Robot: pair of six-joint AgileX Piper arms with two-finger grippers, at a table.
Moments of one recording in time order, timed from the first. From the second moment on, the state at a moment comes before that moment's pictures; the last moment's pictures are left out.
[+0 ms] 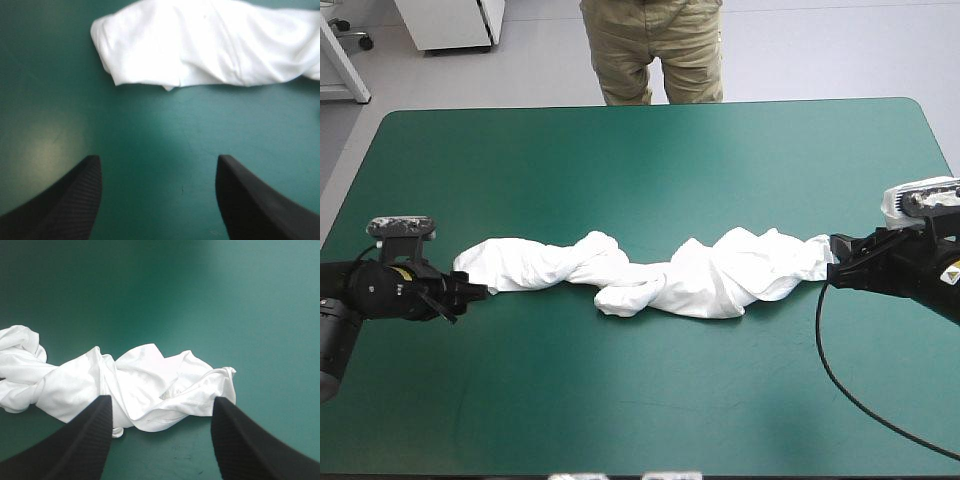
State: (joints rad) left arm 0.01 1.07 -0.92 -0.06 0.99 0.05; right arm -0.03 0.86 -1.13 0.35 0.98 -0.27
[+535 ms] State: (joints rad) left arm 0.21 1.34 -0.94 -0.17 0.79 0.02; right arm -0.03 1.01 -1.13 0.43 0.95 -0.30
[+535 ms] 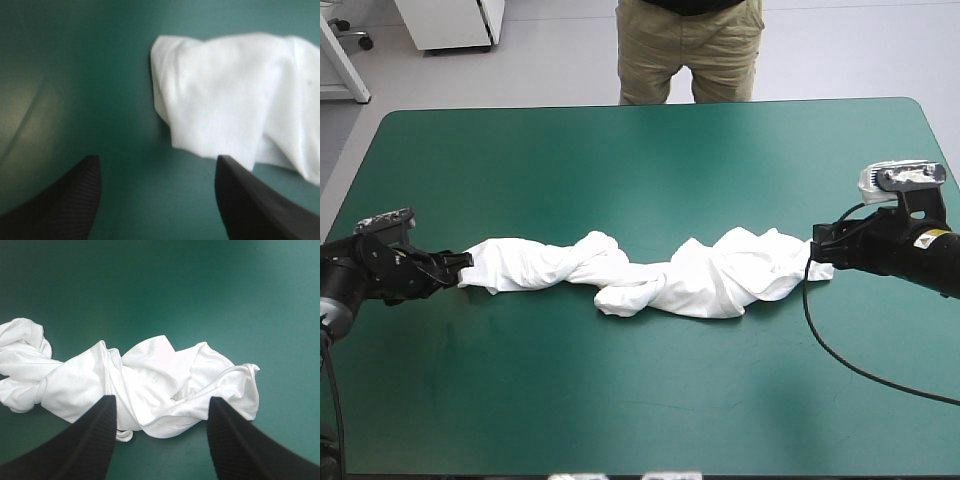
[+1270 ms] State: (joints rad) left arm 0.25 1.76 -1.12 -0.32 0.66 0.22; right arm -0.03 1.02 -1.13 0.44 0.94 -0.32
